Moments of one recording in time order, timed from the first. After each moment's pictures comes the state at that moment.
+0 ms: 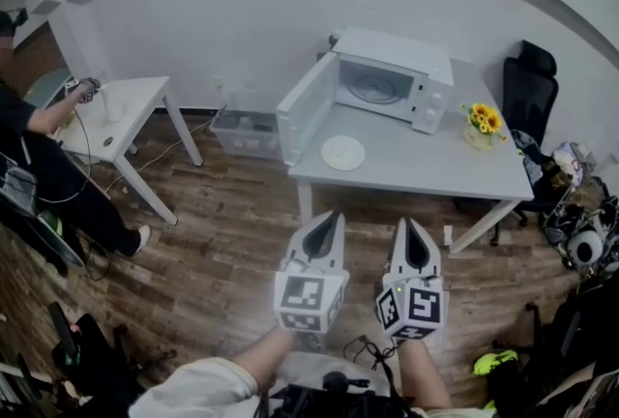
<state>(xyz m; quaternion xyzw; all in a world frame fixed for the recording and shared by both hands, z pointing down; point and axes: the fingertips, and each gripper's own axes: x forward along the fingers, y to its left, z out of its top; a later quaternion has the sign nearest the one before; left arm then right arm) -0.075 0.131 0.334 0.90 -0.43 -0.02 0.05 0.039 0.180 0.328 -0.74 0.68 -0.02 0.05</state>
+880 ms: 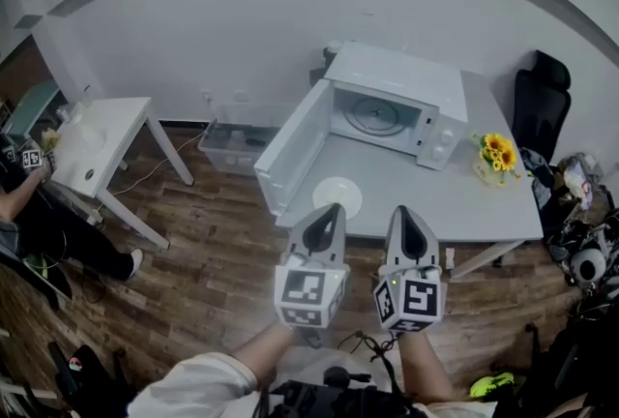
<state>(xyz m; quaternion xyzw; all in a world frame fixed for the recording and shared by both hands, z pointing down) -0.007 -0.062 0.318 0.90 -0.43 -0.02 0.05 0.096 -0.020 0.305 -0.73 0.69 0.01 0.04</state>
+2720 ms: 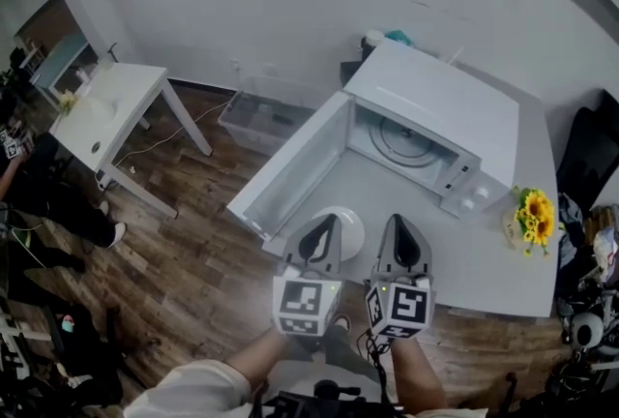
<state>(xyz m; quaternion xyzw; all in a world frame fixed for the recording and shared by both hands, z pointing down) 0.043 -0.209 0.376 0.84 -0.53 0.04 0.08 0.151 -0.197 0.364 -0.65 0.75 -0.05 -0.01</state>
